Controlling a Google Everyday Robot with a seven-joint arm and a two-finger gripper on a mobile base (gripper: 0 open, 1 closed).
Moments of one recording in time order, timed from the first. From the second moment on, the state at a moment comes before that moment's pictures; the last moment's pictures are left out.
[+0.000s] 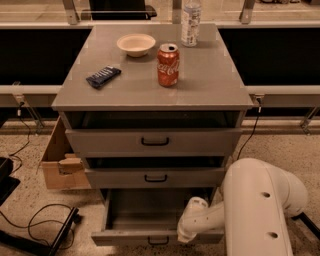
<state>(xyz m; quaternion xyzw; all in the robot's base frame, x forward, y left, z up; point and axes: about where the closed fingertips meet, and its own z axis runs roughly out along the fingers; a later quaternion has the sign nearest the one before) 0.475 -0.107 0.173 -0.60 0.79 0.04 0.06</state>
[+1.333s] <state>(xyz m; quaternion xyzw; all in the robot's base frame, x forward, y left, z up) 0.425 -0.117 0.174 -0.57 0.82 0.02 0.06</state>
